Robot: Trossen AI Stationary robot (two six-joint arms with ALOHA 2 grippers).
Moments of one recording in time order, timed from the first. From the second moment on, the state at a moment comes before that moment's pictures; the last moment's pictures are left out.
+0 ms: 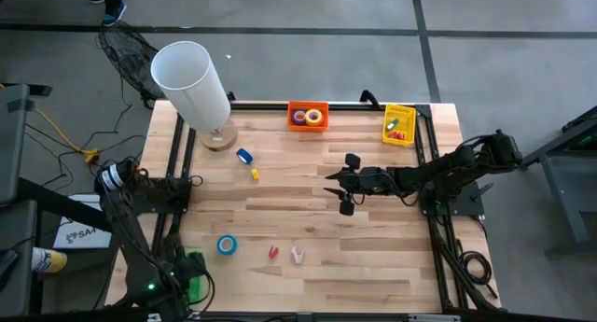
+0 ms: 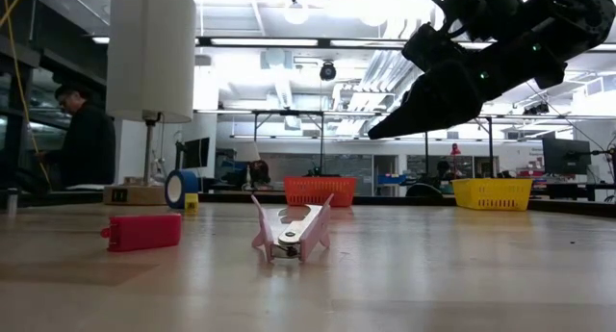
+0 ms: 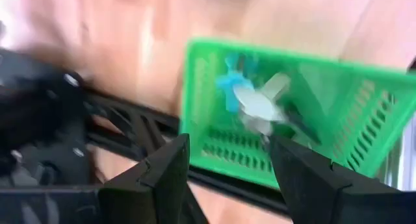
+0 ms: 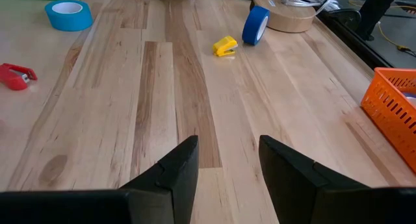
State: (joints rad) left arm -1.12 1.72 1.45 -1.47 0.01 -1.37; right arm 0.06 1.45 0.47 0.54 0.23 -0.02
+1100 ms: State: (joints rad) left arm -0.66 1.72 1.34 -1.36 -0.26 -0.82; right arm 0.06 1.45 0.47 0.54 0.23 -0.02
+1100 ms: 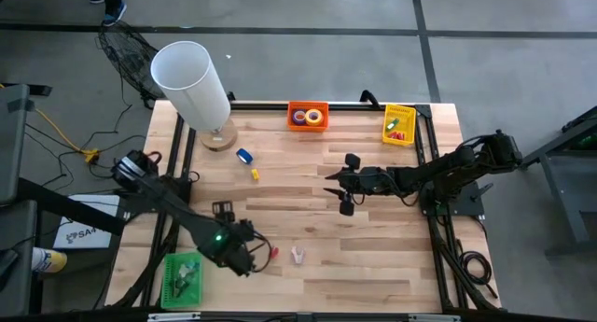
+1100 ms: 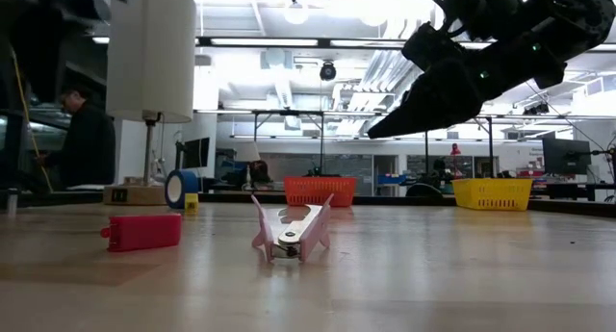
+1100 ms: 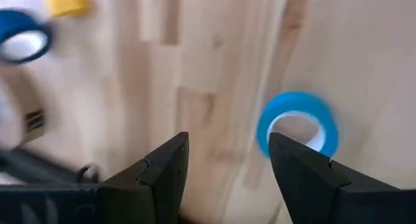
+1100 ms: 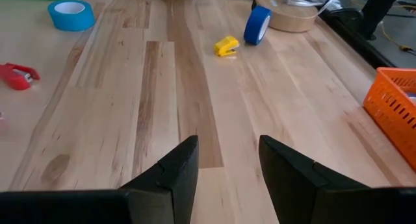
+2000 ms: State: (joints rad) left arm -0.62 1.45 0.91 -0.92 -0.09 -0.81; right arm 0.06 1.45 0.47 0.53 0.21 0.00
